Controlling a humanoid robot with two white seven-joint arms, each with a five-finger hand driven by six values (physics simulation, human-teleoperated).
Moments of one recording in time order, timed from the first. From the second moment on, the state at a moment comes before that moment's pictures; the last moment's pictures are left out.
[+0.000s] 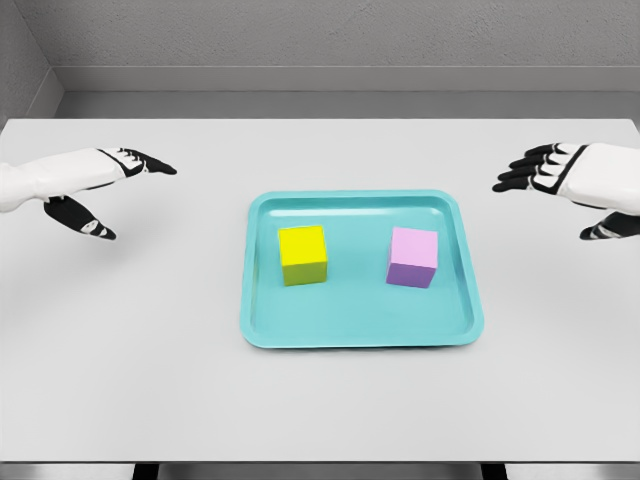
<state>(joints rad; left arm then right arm) -0.60 0.87 -0.51 -1.31 -0.12 -0.61 -0.61 -0.38 -1.12 0.27 -1.73 0.15 -0.61 0.61</state>
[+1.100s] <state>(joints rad) -0.78 0.63 -0.85 -1.33 -0.44 -0.61 -0.61 -0.59 -0.93 0.65 -1.63 0.36 -0.61 0.61</state>
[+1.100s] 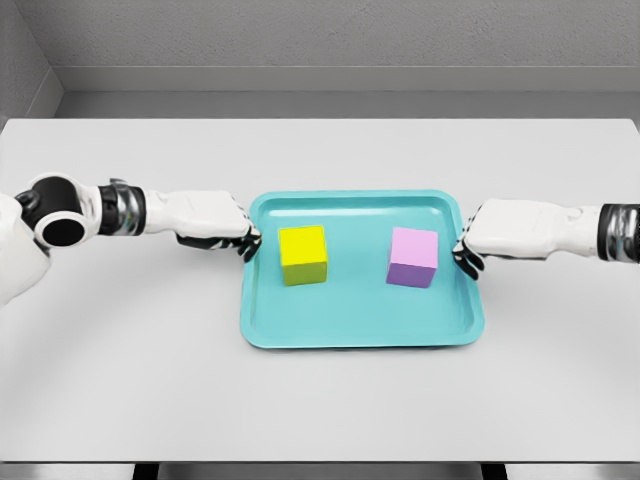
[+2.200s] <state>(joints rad) -0.83 0.49 -0.86 -1.27 -0.48 -0.61 -0.61 -0.69 -0.78 0.81 -1.45 0.41 -0.61 0.61</state>
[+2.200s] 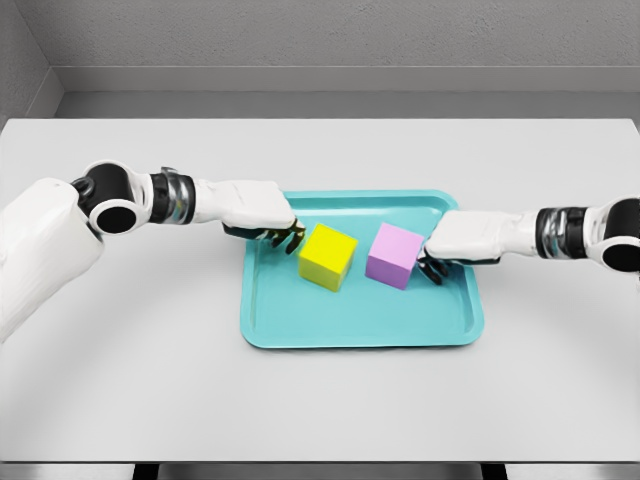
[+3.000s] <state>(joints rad) -0.81 0.68 -0.97 -1.54 -0.28 -0.61 -0.61 -0.84 -0.68 0.83 -1.29 0.42 -0.61 0.61</state>
